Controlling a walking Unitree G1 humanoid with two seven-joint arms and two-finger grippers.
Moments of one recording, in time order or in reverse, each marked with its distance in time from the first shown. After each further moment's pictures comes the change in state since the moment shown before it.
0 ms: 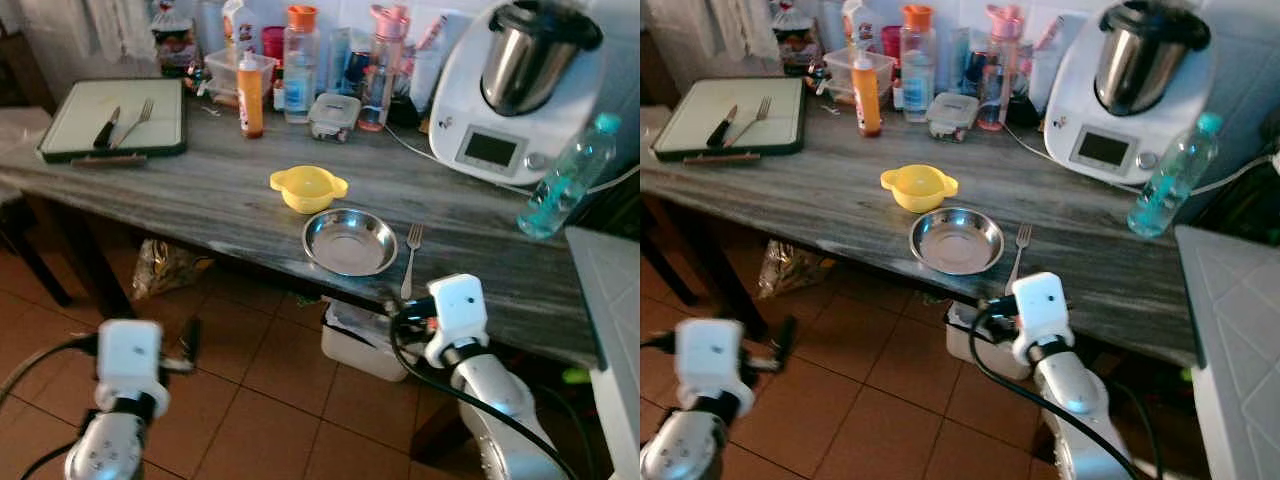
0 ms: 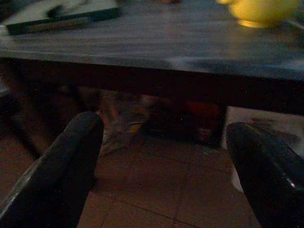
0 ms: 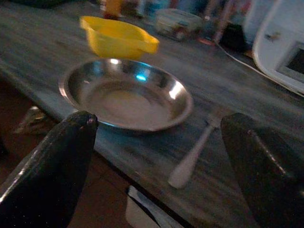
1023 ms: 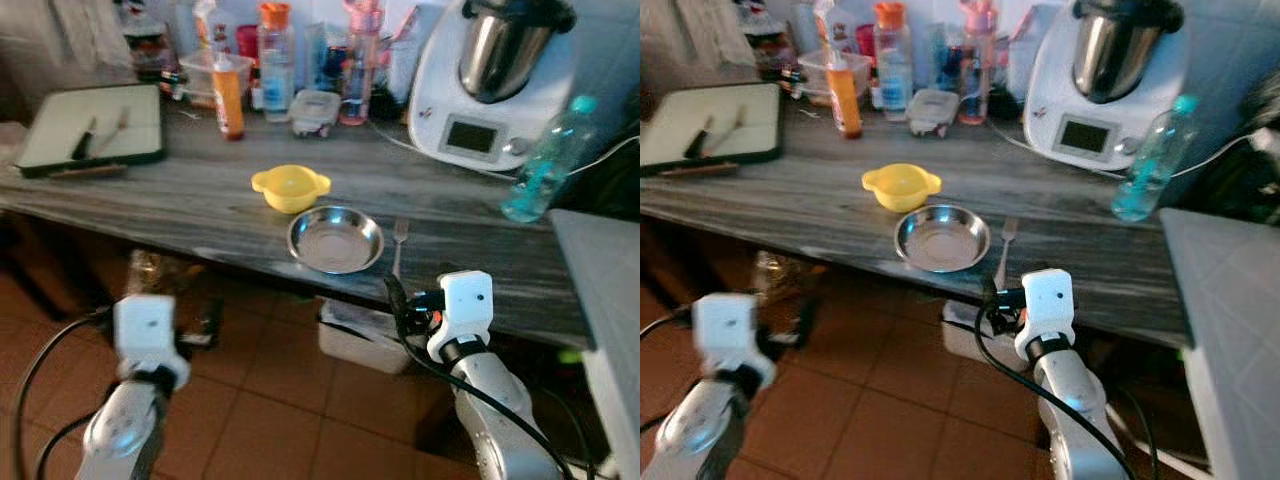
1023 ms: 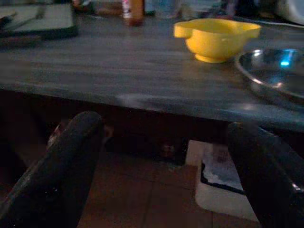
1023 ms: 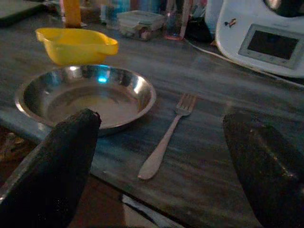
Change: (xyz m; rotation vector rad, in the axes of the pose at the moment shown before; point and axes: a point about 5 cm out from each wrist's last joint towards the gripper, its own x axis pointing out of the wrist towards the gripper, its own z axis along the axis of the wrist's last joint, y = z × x) left arm 0.031 -0.012 0.019 -0.145 -0.061 -0.073; right arm 0.000 -0.006 -0.002 0.056 -0.028 -0.127
